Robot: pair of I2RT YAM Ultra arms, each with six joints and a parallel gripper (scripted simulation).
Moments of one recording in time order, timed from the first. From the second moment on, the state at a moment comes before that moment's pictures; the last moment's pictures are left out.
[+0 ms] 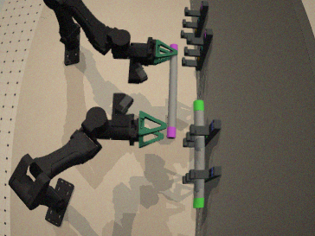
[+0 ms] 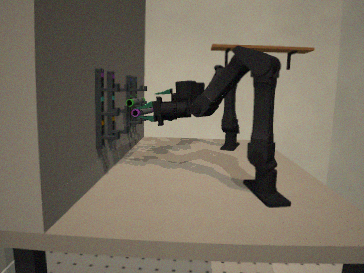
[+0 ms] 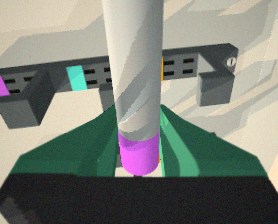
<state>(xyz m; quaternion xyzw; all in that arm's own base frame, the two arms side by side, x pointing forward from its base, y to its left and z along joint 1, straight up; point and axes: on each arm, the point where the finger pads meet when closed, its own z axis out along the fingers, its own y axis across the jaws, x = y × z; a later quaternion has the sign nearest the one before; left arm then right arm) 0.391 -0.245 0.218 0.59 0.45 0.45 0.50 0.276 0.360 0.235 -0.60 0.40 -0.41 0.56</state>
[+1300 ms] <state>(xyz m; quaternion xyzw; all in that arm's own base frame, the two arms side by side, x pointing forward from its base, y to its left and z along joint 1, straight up) 0.391 -0.245 0.218 0.59 0.45 0.45 0.50 0.248 0.336 0.237 -0.59 0.40 -0.42 0.56</state>
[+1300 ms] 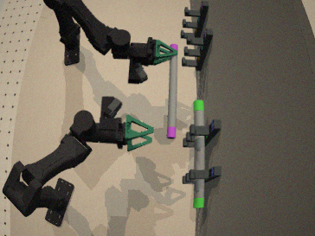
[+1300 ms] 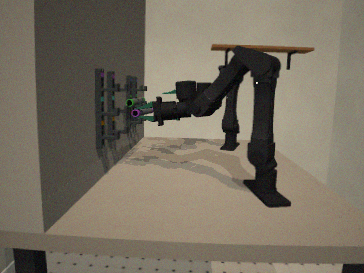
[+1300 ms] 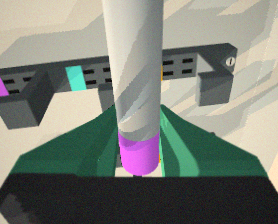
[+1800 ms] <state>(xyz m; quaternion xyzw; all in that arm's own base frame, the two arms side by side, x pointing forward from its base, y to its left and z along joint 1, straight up) 0.391 -0.245 0.217 0.59 0.45 0.45 0.50 0.257 0.325 0.237 -0.59 0.40 -0.42 0.56</state>
